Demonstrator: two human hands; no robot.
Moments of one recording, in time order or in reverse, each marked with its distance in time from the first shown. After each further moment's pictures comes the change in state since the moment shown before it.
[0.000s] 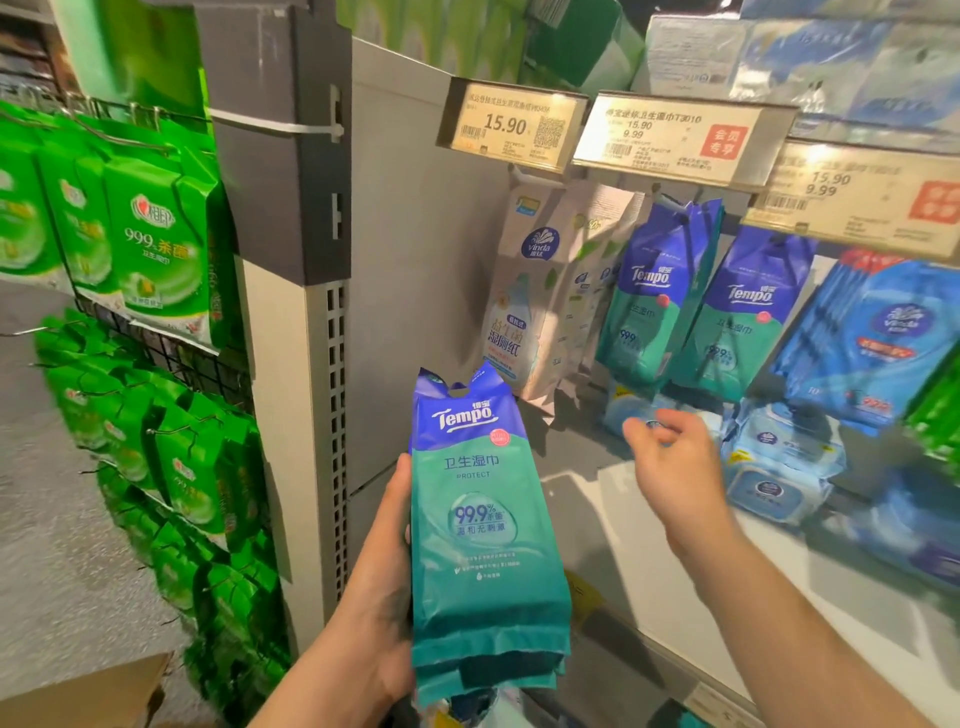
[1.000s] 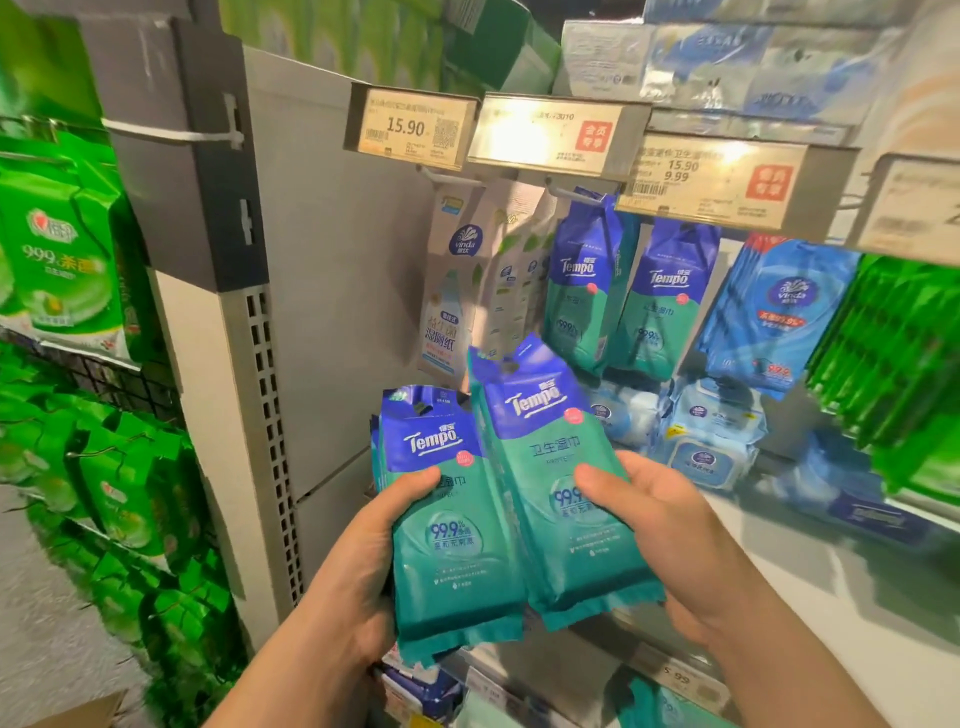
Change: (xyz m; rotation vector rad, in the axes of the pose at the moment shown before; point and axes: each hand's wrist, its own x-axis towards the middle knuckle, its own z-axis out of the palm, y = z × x) left_hand -0.012 -0.004 0.044 0.293 0.171 -0.031; right_hand -0.073 -0.020 -0.027 0.352 -0.254 0.018
